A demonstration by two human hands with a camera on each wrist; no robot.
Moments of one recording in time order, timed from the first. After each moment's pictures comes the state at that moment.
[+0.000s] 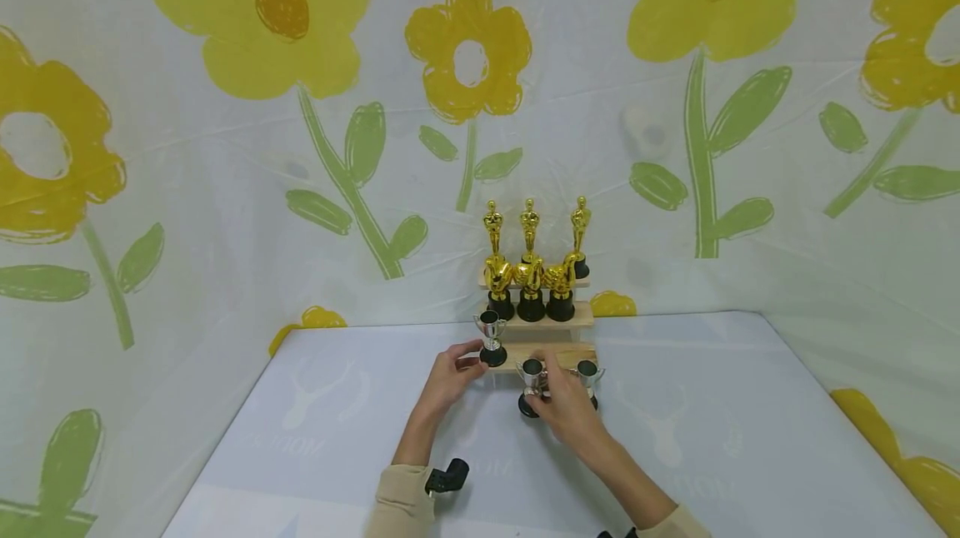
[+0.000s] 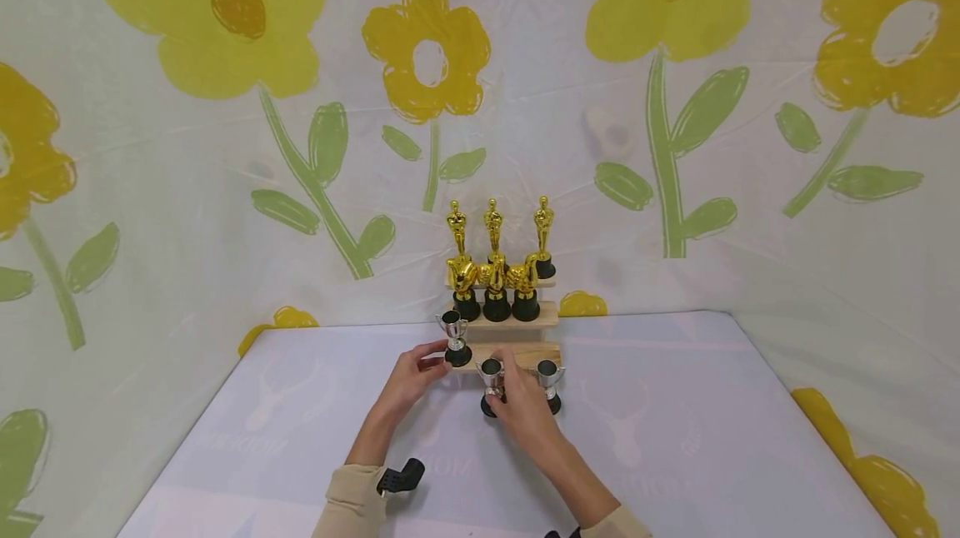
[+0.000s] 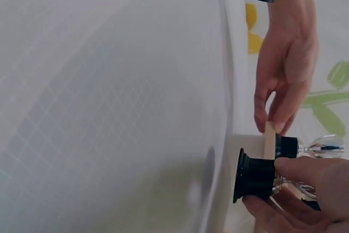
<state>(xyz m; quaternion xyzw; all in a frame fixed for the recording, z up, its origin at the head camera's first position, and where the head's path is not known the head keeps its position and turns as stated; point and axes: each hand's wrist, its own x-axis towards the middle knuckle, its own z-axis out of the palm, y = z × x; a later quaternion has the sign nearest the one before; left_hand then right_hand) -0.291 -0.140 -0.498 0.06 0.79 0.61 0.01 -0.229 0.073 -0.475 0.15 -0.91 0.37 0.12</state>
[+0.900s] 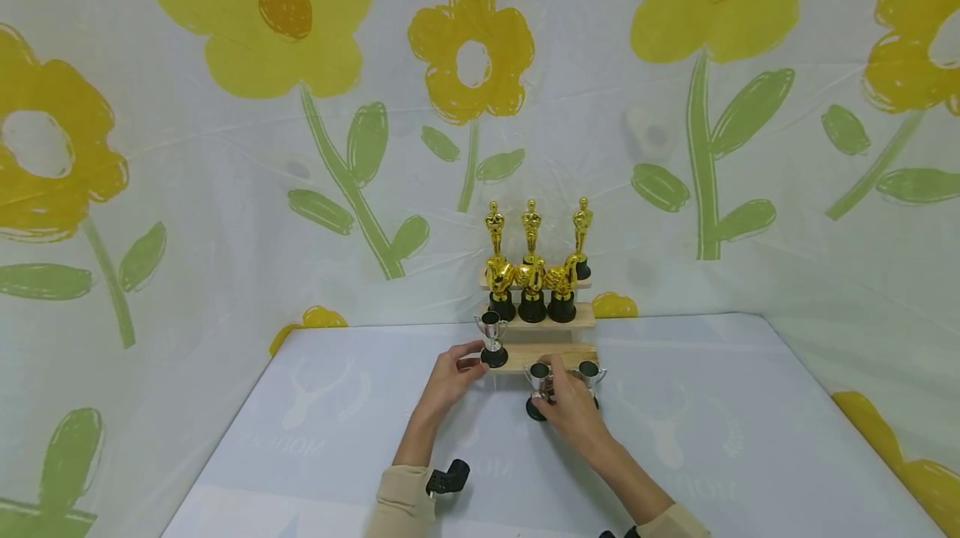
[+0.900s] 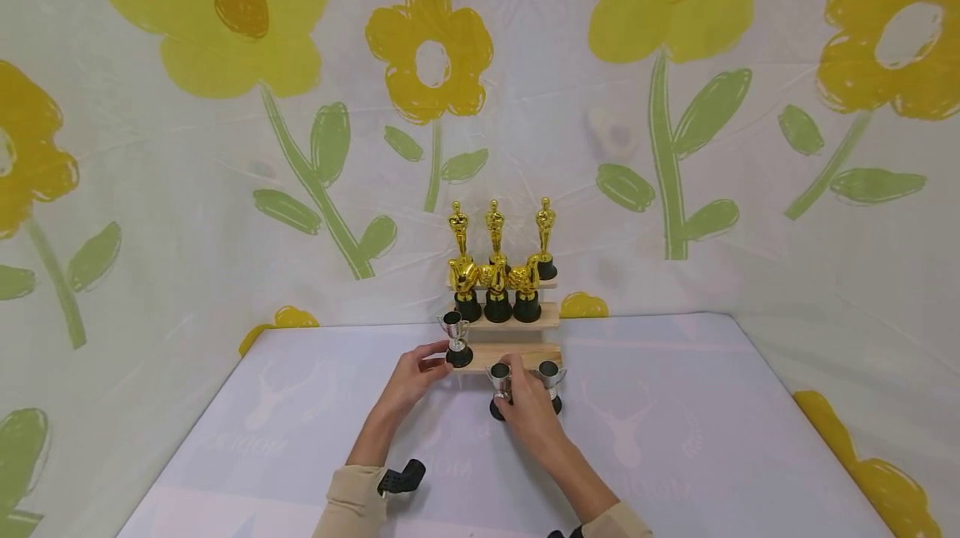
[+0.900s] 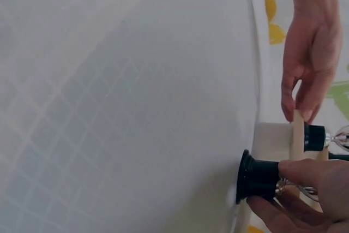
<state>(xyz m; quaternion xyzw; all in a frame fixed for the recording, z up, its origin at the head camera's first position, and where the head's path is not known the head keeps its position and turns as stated) -0.290 -0.140 -0.498 0.07 0.79 0.60 0.01 -0.239 0.079 -0.498 0.15 -0.91 0.35 0.16</state>
